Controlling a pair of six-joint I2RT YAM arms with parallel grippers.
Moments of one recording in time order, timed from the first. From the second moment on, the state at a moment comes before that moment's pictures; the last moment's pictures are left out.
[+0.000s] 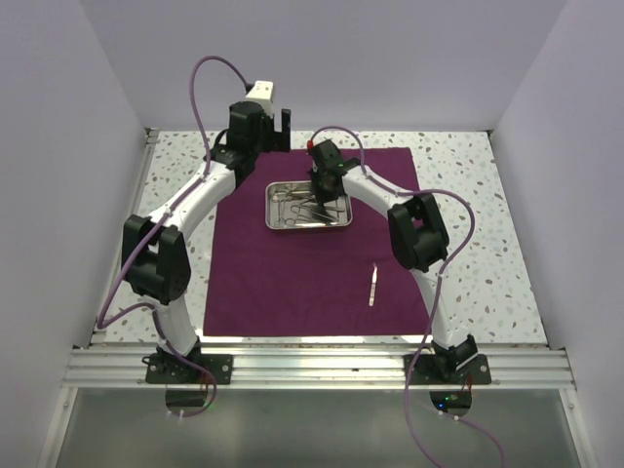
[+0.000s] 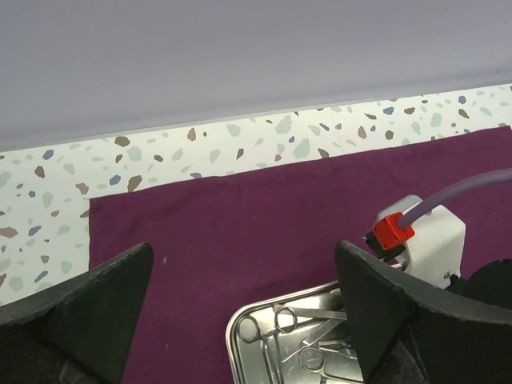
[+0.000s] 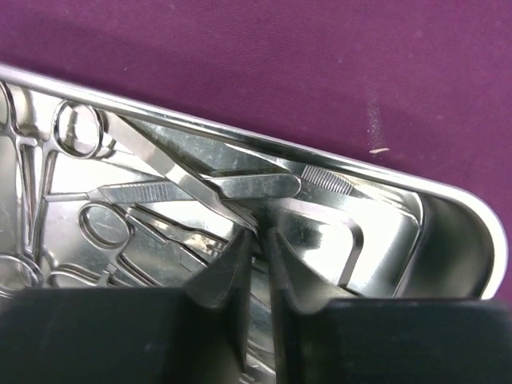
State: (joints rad) left arm -0.37 1.84 1.61 -0.11 -0.18 -0.12; right arm 0.56 2.36 1.96 -0.57 0.08 0.24
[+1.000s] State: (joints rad) left arm -0.37 1.86 1.61 -0.11 -0.16 -0.12; right arm 0.69 1.93 1.80 -0.53 0.32 0.21
